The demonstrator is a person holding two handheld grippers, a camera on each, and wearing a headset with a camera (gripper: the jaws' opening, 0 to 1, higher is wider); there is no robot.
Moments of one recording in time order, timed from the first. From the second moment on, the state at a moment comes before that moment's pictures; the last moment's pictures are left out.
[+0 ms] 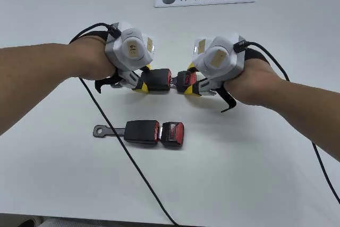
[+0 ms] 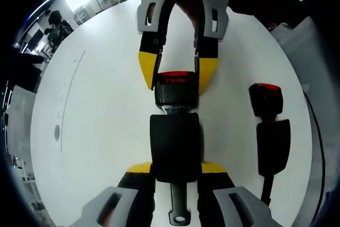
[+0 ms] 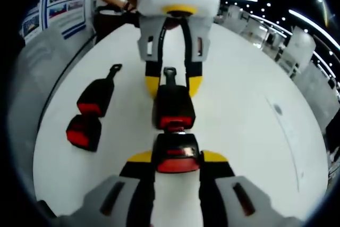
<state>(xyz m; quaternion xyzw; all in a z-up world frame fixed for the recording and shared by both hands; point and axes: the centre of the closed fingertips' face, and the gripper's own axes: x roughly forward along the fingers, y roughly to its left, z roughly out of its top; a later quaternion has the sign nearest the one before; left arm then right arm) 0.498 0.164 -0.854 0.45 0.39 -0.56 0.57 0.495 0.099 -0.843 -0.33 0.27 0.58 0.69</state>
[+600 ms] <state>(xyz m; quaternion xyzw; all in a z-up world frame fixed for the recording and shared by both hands) 0.497 0.164 -0.854 0.45 0.40 -0.56 0.57 0.492 0.094 -0.843 -0.34 0.27 0.58 0.69</state>
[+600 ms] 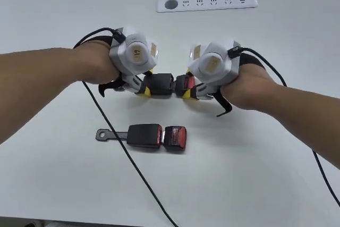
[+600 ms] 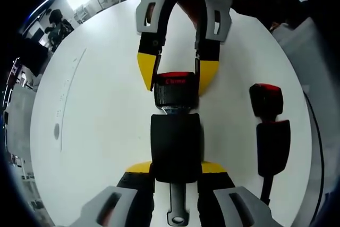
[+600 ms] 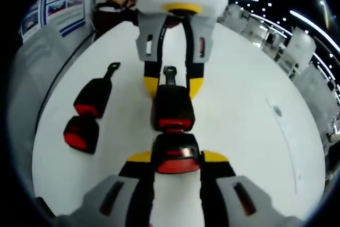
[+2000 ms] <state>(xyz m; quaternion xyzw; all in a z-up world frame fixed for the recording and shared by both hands) 0.498 0.166 -0.851 0.44 0.40 -0.53 0.60 0.464 -0.098 -0.846 -0.38 0.34 0.51 0.69</state>
